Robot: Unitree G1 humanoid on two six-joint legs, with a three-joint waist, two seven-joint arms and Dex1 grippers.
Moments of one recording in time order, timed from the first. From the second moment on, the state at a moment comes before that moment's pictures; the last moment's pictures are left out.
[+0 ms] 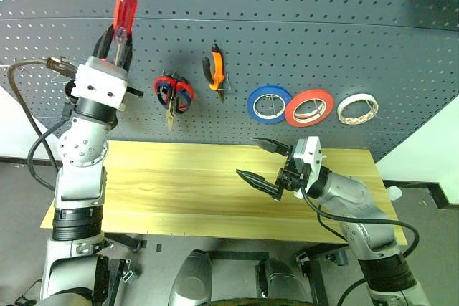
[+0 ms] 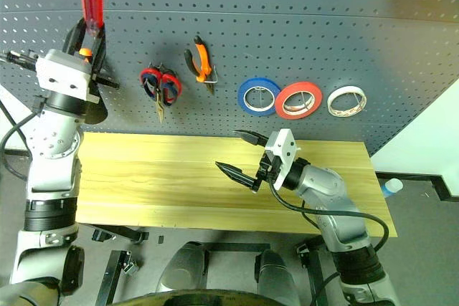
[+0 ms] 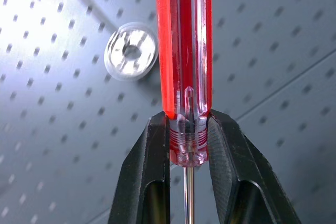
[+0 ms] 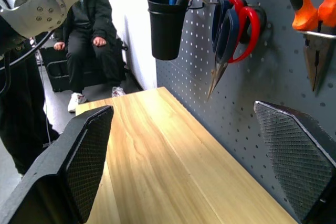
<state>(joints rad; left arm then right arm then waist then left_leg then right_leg) -0.44 0.49 0.22 -0.07 0.10 -0.27 -0.16 -0.11 -0.40 0.11 -0.30 0.44 0.20 0.85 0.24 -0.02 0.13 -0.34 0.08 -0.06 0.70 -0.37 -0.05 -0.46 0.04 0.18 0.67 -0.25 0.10</state>
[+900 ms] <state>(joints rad) -0.46 0.48 0.34 0.10 0.00 -0.14 -0.04 -0.07 -0.42 0.11 -0.31 0.43 0.21 0.84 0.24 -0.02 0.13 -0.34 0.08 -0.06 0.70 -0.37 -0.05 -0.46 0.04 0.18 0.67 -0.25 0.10</state>
